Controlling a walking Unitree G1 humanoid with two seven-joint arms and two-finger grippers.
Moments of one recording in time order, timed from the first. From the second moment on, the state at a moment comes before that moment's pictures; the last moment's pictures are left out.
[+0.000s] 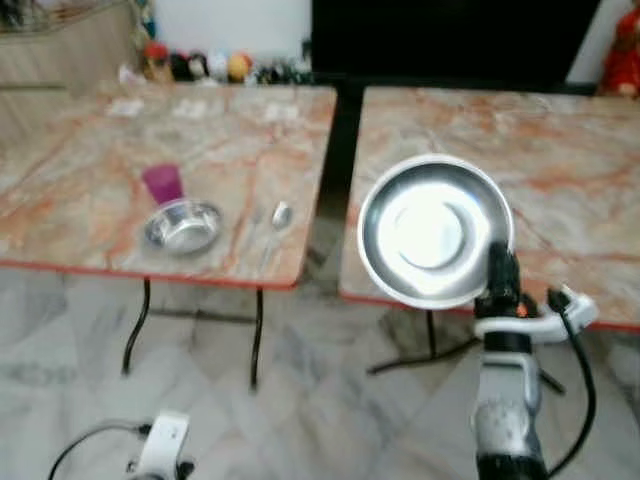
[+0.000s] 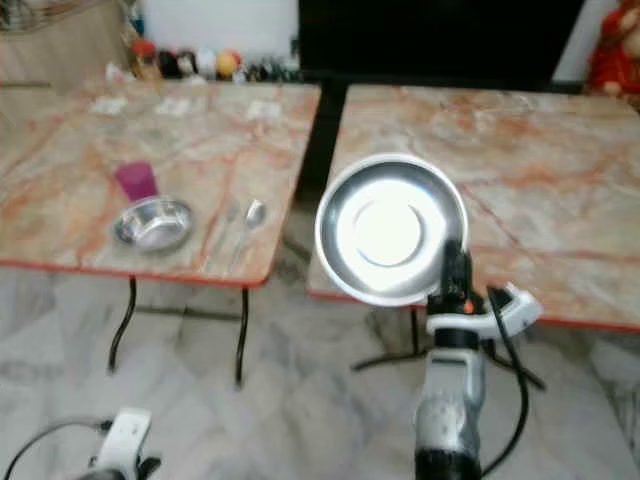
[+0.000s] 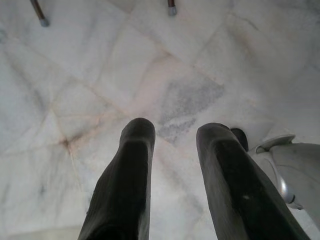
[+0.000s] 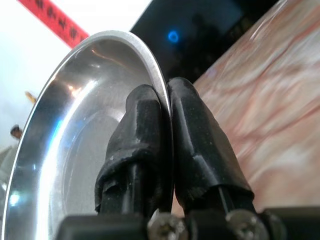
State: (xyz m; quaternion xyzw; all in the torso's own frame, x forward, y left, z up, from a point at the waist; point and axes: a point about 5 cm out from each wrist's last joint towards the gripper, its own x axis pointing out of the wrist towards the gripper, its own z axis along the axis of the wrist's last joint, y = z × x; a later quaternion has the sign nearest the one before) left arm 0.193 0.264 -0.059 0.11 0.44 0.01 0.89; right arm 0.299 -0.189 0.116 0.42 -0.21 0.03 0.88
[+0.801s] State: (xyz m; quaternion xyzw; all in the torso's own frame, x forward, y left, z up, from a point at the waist) left arm 0.170 0.229 -0.081 0.08 0.46 -0.01 0.88; right arm 0.278 -0.228 0.093 0.42 -0.18 -0.07 0.89
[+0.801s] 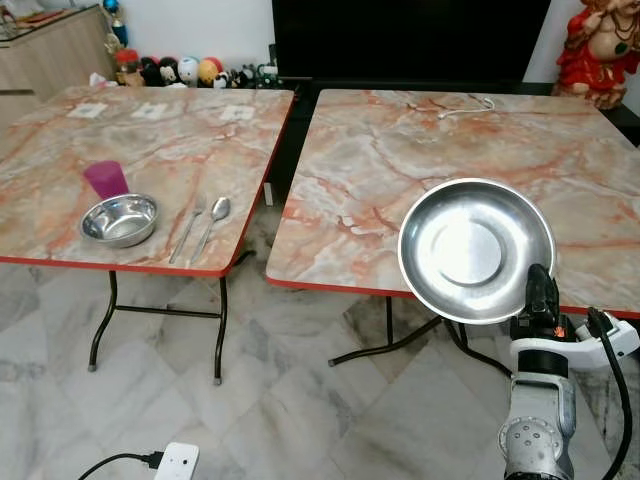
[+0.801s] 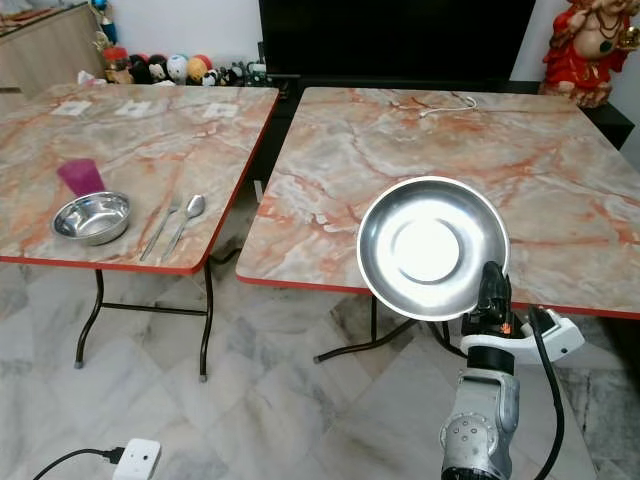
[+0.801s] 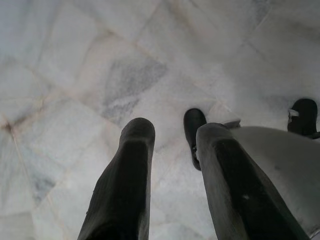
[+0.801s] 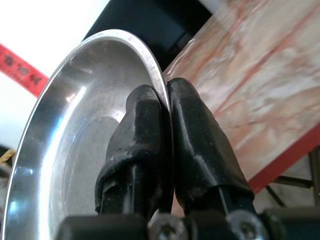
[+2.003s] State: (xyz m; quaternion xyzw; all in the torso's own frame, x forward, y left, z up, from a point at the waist) left arm 0.187 0.232 -0.071 0.07 0.43 0.01 0.90; right arm 0.271 -0.242 0.092 0.43 -0.18 -0.10 0.88
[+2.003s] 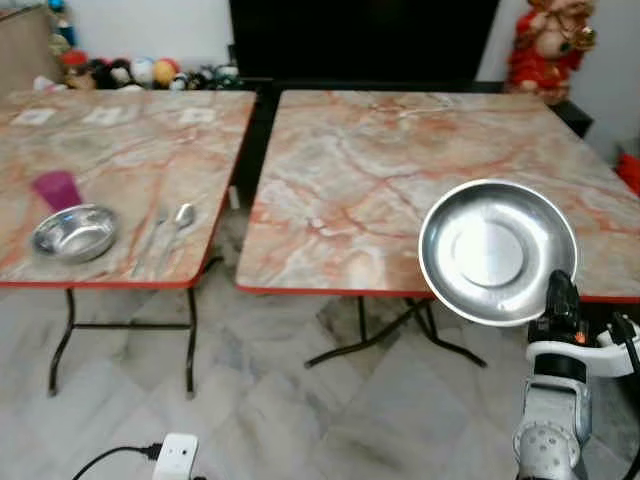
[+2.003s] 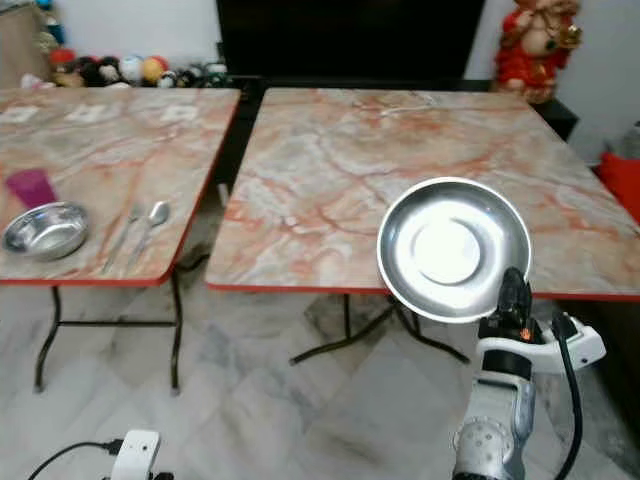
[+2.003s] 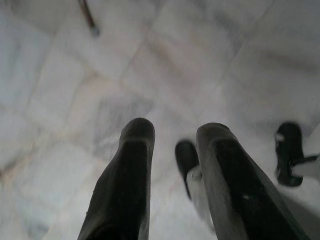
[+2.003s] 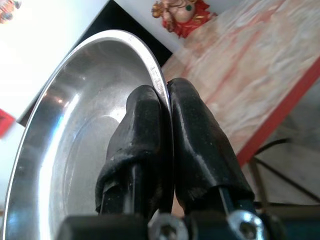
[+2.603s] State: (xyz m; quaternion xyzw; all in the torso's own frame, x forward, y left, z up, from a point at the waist) left arm 0.184 0.231 -0.073 0.06 0.43 0.02 0.90; right arm 0.287 -0.219 0.100 0.43 -0.16 -0.06 0.89
